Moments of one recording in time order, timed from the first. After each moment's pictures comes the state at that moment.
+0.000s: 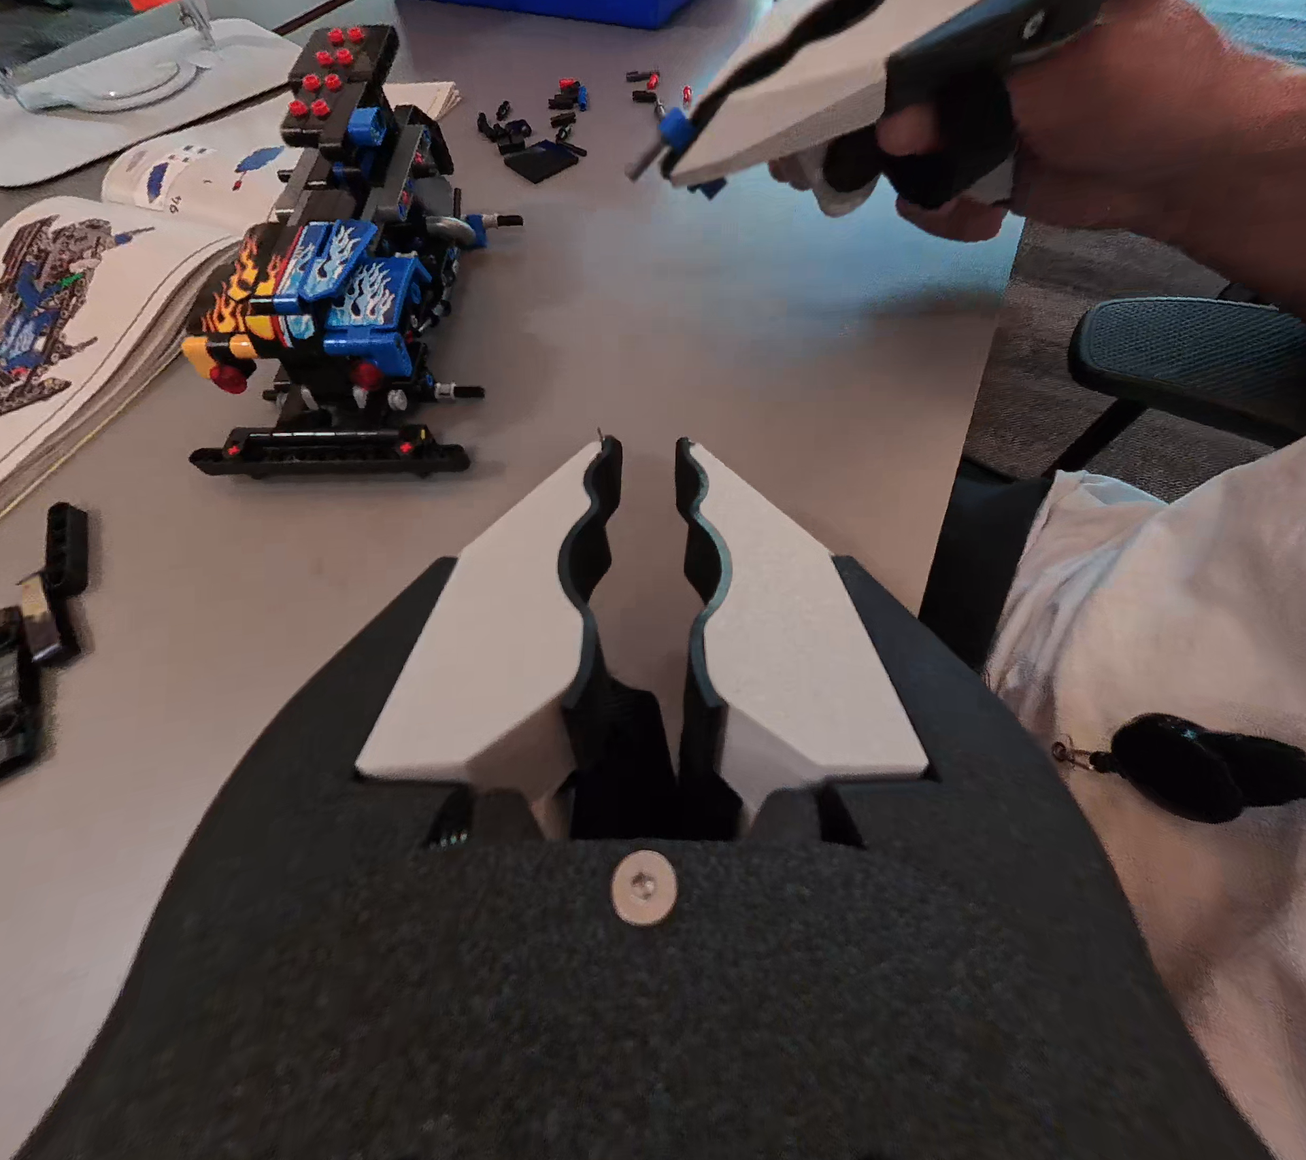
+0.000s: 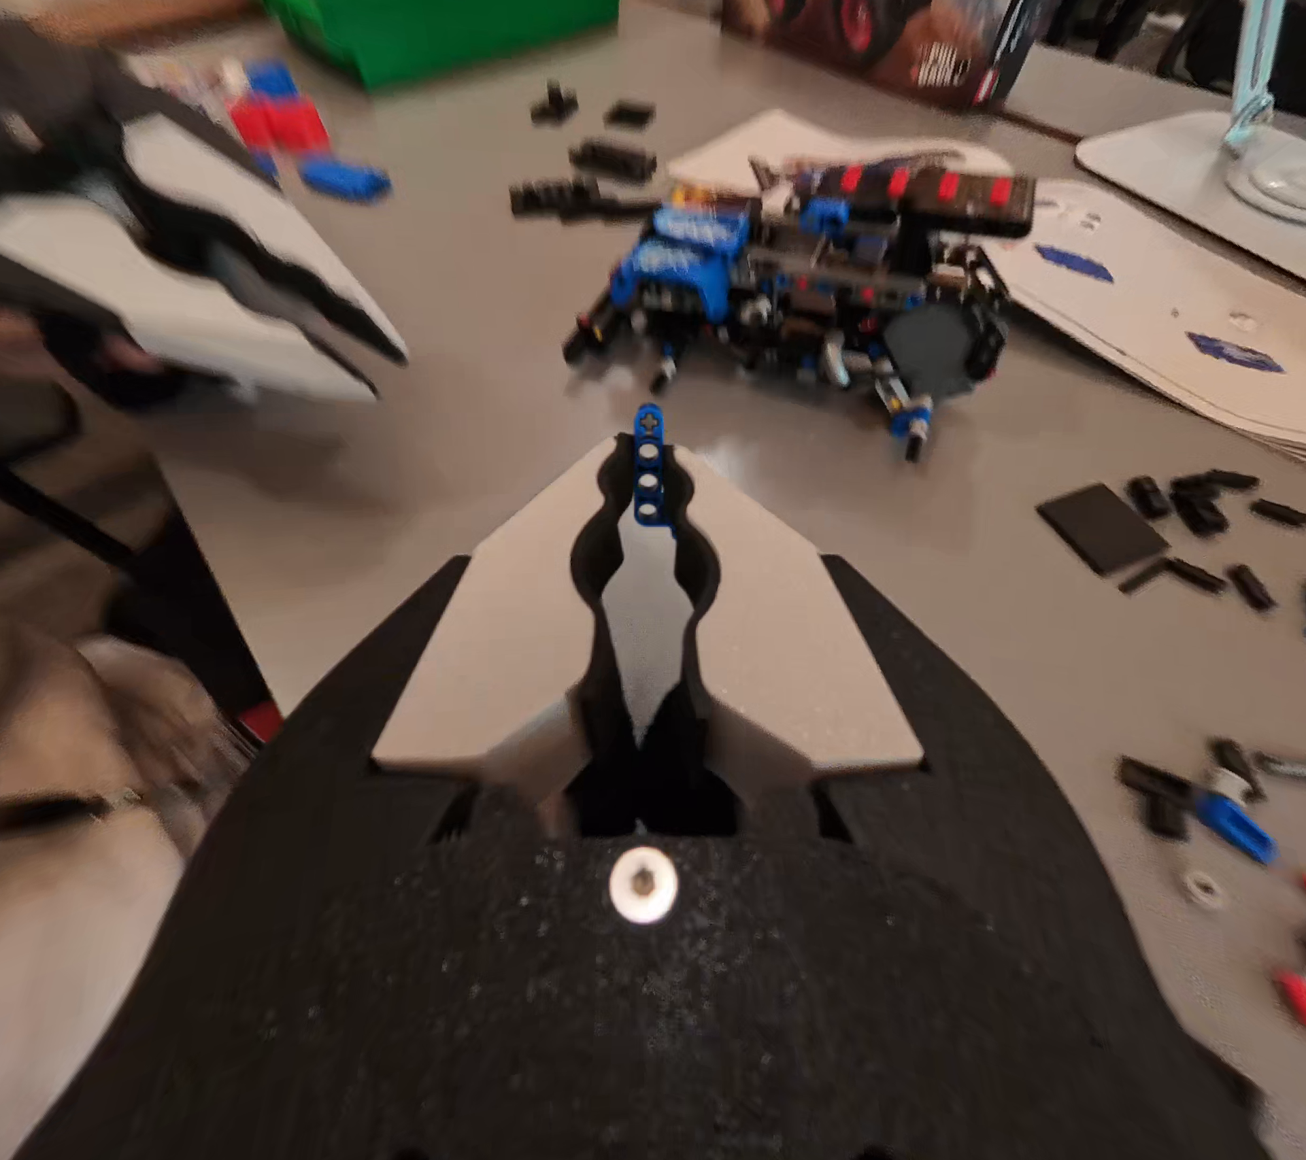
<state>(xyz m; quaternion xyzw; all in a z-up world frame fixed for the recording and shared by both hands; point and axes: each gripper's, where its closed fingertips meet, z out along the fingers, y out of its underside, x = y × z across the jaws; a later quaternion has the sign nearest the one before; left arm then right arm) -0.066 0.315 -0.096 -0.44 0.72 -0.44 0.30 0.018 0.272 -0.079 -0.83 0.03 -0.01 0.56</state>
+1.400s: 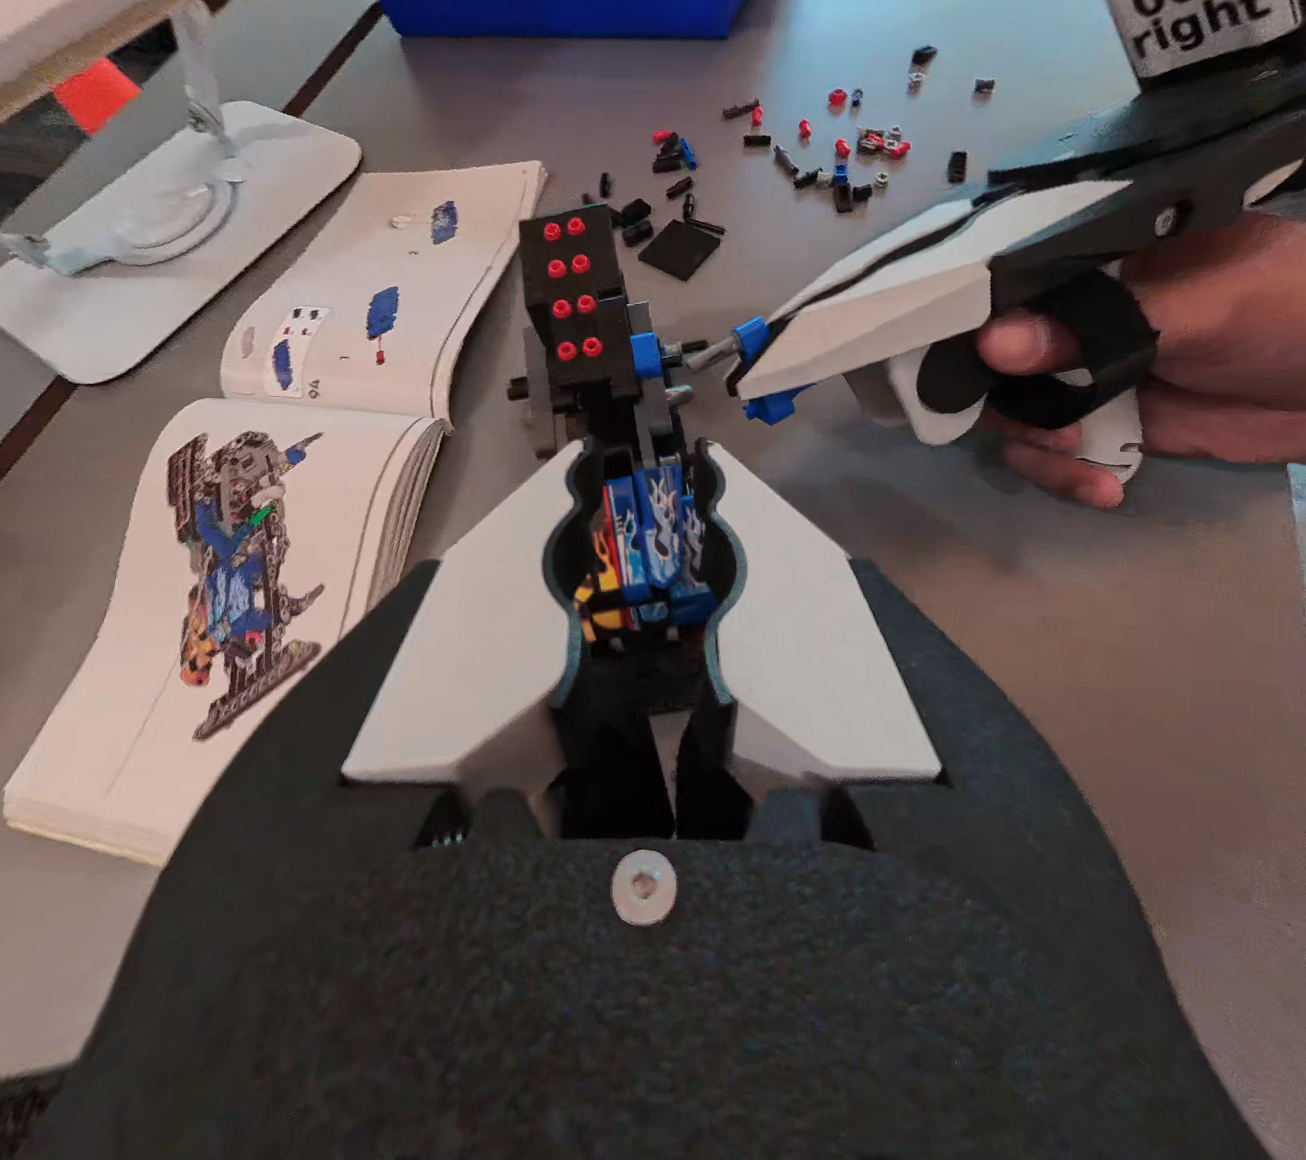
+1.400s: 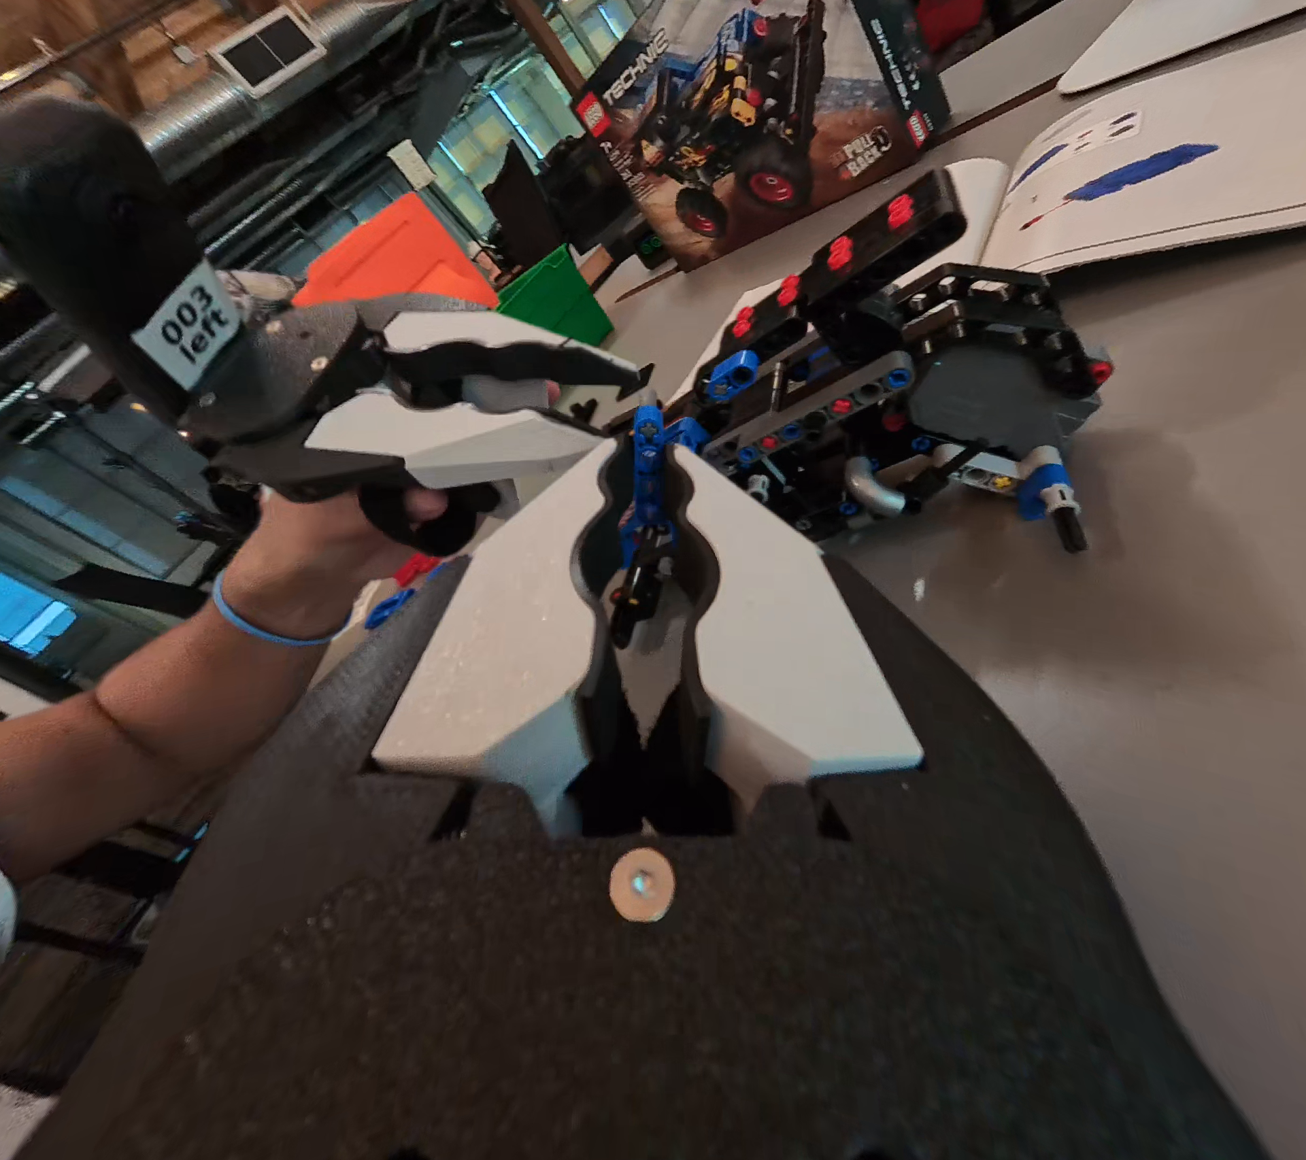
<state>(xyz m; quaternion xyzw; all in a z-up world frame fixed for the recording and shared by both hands) 0.056 0.371 -0.062 -0.38 0.79 -0.40 0.27 0.055 0.347 -0.061 -0.67 0.28 0.18 0.67</state>
